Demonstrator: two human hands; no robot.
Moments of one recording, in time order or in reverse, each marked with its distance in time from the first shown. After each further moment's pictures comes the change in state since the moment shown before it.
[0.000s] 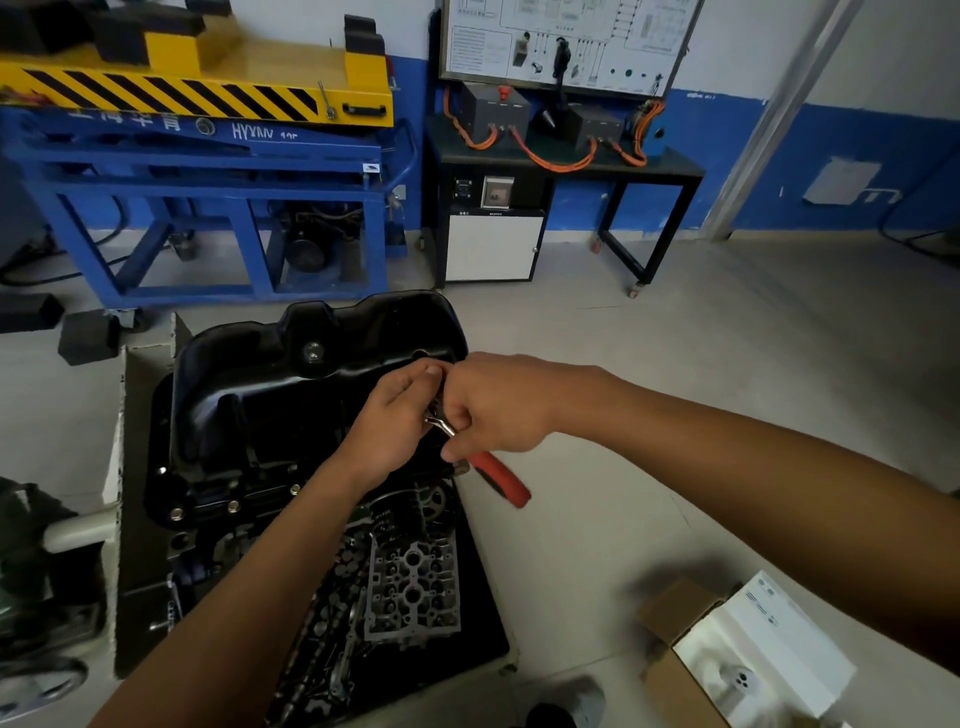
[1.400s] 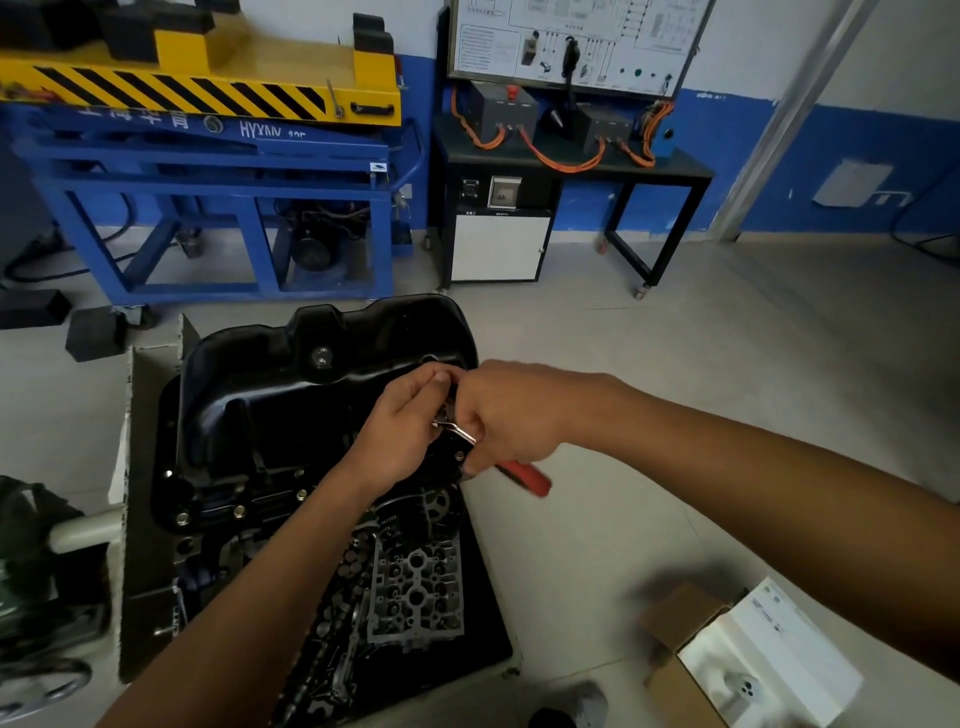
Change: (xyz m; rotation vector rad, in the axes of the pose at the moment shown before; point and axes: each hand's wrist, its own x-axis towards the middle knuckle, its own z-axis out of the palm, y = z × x) left_hand 0.001 -0.001 -0.001 -0.010 -0.002 0.005; right_hand 0.003 0.002 0.001 -0.004 -0.028 0.044
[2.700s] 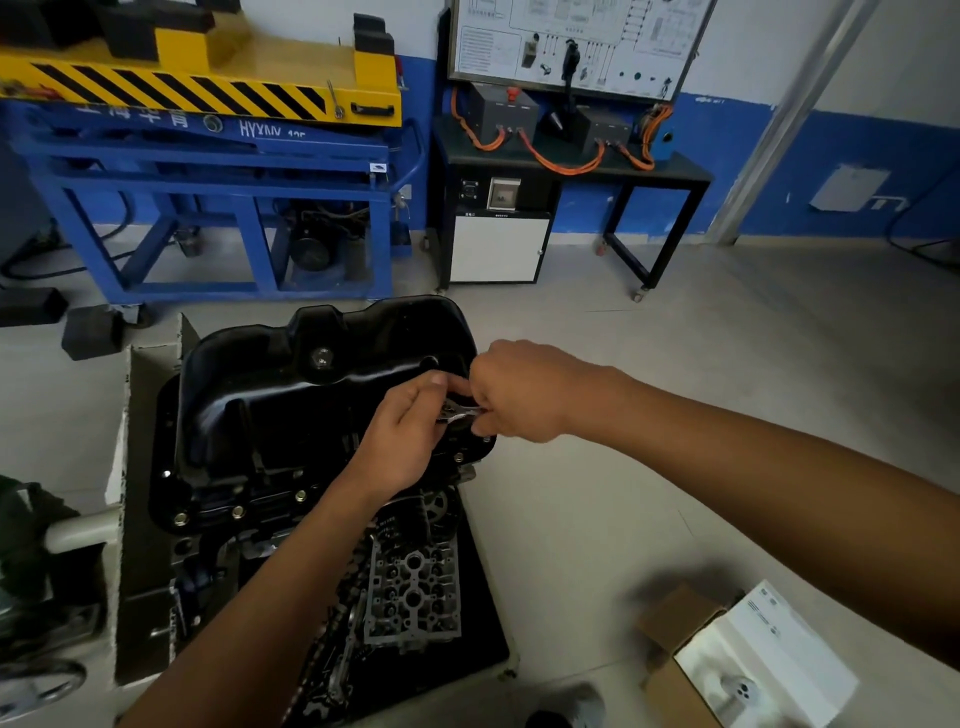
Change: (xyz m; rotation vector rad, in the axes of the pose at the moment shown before) left_hand -0.005 -0.009 0.002 0.108 0.046 0.037; right_hand 0.005 0.013 -0.004 -0.150 0.160 0.051
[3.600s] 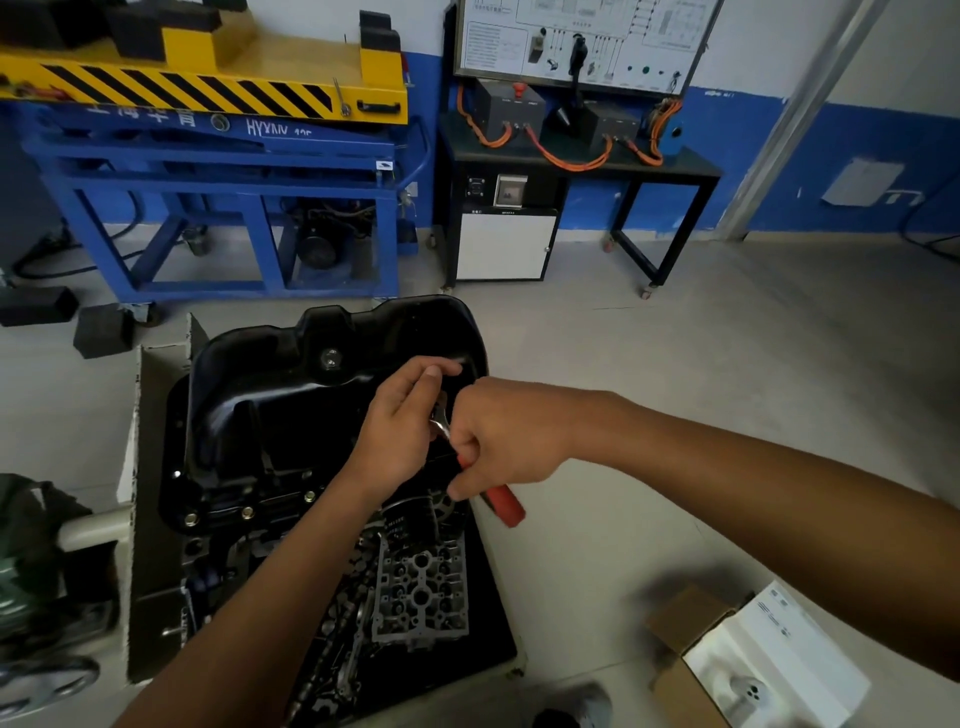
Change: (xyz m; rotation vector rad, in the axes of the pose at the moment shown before) left_hand 0.006 0.000 -0.009 -0.024 0.155 -0.035; right_hand -0.005 -0.026 0.005 0.316 -0.187 -0.151
